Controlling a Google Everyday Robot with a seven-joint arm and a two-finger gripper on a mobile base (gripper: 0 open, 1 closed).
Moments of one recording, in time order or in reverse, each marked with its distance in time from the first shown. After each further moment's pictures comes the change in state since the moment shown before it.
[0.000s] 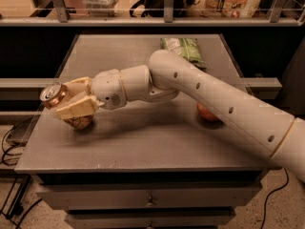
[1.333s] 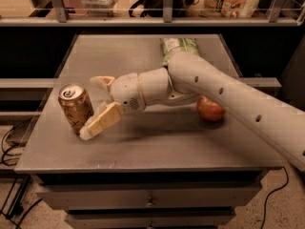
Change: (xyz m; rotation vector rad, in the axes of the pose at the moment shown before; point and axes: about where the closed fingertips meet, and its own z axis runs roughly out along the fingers) arm 0.014 0.009 -0.042 0.106 0.085 0.042
